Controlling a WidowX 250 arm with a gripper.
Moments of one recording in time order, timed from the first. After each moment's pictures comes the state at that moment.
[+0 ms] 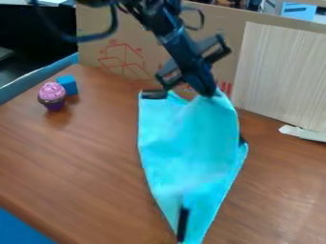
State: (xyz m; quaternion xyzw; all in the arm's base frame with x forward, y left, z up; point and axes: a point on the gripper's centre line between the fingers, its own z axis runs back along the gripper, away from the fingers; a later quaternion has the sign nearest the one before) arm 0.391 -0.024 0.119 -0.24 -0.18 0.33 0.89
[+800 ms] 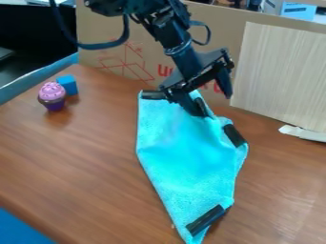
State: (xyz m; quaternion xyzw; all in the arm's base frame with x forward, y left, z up) arm 0.394 -0.028 0.102 -0.23 -0.14 0.35 0.89
